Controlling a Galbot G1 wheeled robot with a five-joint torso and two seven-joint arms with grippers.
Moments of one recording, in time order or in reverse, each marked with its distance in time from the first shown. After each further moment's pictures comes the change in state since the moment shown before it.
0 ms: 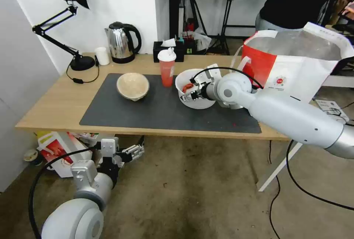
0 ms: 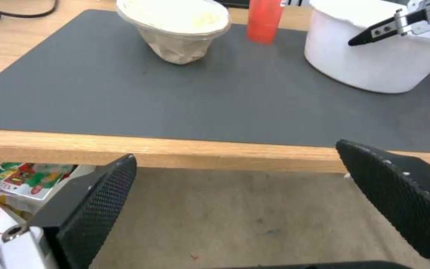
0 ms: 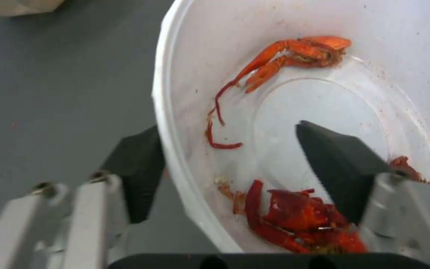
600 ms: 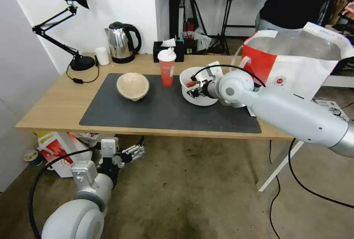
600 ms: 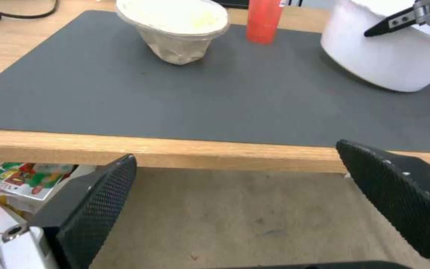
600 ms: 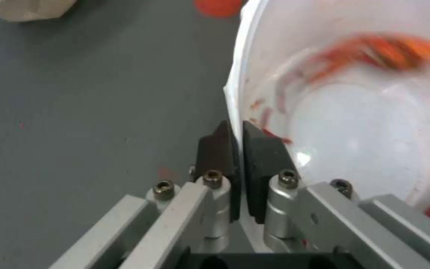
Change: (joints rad) left arm 0.006 -0.007 0.008 -0.004 0.013 -0.002 -0.001; right arm 0.004 -0.015 0.007 0.025 0.000 0.001 0.001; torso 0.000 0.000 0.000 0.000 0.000
